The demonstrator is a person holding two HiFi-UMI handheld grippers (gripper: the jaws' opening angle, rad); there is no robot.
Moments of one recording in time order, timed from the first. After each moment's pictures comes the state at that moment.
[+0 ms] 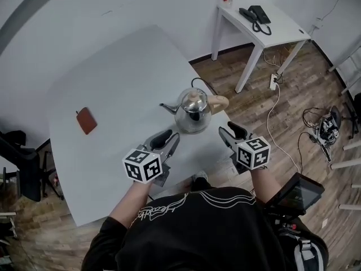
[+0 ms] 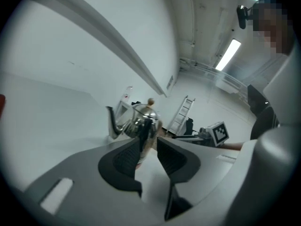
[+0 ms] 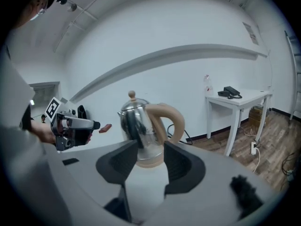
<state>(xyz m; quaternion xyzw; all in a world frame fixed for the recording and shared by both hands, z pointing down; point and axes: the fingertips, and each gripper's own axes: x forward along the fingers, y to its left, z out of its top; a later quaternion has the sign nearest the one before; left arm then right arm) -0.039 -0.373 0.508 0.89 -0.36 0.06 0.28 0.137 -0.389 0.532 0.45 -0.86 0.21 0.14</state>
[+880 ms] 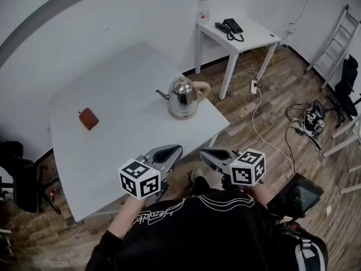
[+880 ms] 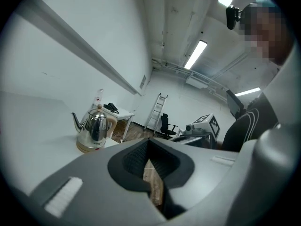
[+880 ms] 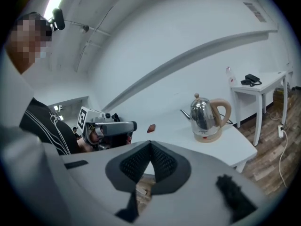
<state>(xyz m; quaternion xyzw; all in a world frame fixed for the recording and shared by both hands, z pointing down) -0.021 -0.176 0.411 0.95 -0.23 0.06 0.21 0.035 -0.158 0.432 0.32 -0.91 0.26 0.08</state>
